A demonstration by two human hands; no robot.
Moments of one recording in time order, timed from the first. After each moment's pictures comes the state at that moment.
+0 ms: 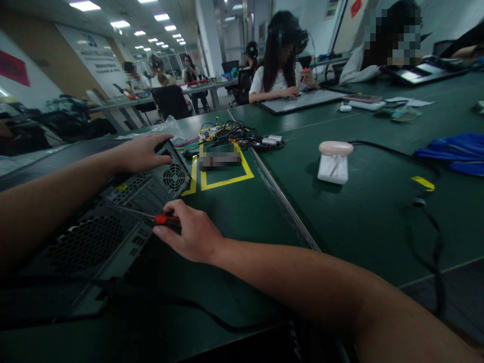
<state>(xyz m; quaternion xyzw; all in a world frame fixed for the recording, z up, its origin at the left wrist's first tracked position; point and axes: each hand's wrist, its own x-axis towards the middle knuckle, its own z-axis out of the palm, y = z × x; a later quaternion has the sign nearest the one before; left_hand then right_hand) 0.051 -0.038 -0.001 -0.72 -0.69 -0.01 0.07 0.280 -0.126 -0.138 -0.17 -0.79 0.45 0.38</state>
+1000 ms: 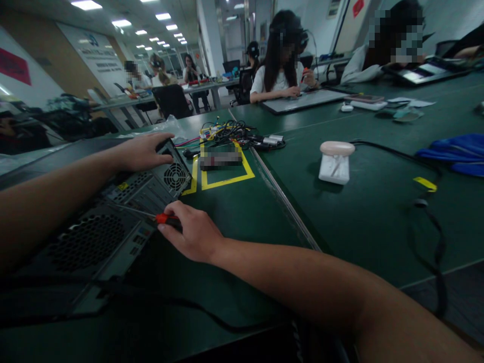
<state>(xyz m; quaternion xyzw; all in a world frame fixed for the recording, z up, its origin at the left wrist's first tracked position) 0.051 -0.037 -0.001 -0.73 -0.68 -0.01 0.07 0.280 -0.125 -0.138 -0.17 -0.79 0.44 0.38</state>
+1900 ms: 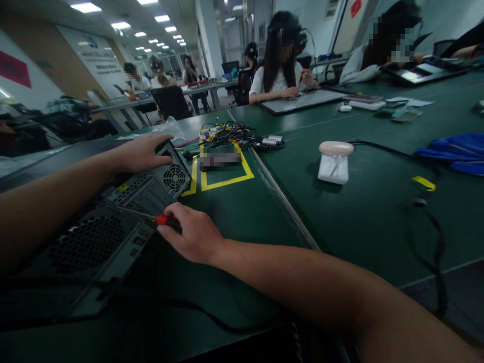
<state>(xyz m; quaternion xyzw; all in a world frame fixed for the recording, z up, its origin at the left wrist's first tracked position) 0.052 -0.038 0.000 -0.72 -0.69 -0.01 0.07 0.278 -0.124 -0.140 -0.16 -0.79 0.44 0.39</state>
